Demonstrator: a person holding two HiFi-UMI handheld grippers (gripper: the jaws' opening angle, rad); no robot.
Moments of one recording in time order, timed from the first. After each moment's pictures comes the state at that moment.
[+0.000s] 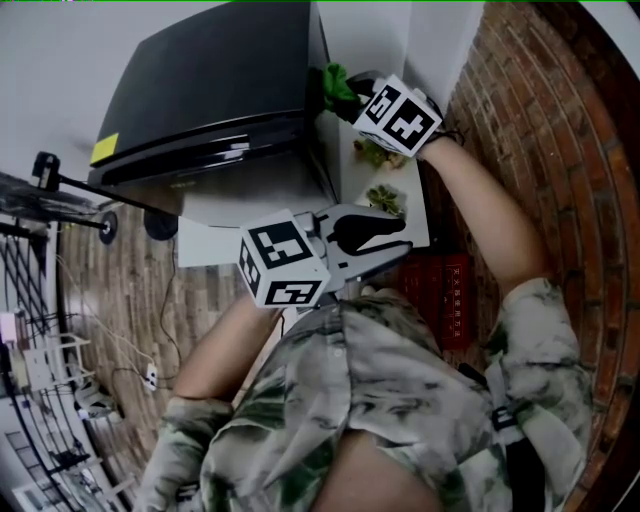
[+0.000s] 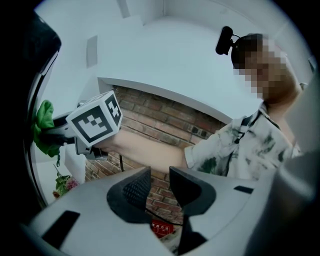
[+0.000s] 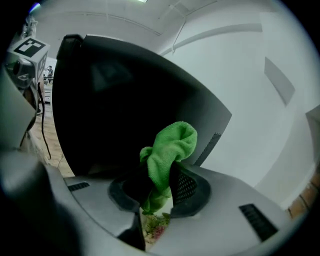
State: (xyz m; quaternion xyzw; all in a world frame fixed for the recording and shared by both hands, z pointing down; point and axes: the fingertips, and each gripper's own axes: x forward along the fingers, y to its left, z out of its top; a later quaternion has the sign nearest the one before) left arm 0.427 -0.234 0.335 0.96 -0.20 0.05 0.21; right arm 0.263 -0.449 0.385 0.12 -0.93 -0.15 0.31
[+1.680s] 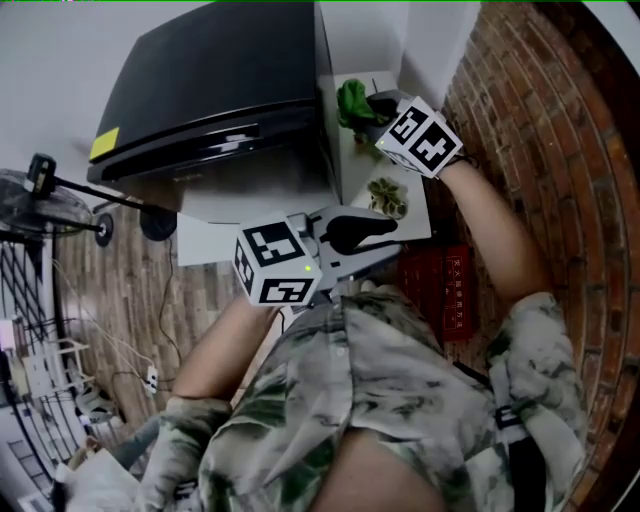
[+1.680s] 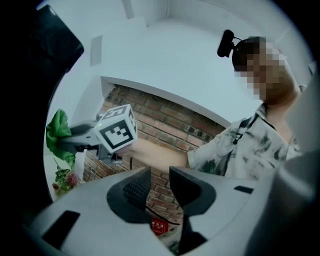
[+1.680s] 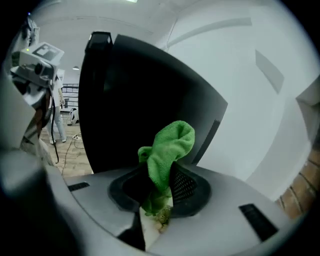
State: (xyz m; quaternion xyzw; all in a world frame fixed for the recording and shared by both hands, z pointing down) left arm 0.406 -0.214 0.344 0.96 -0.19 0.04 0.22; right arm 0.293 -0.419 0.411 0.13 -0.94 -0.11 0.31
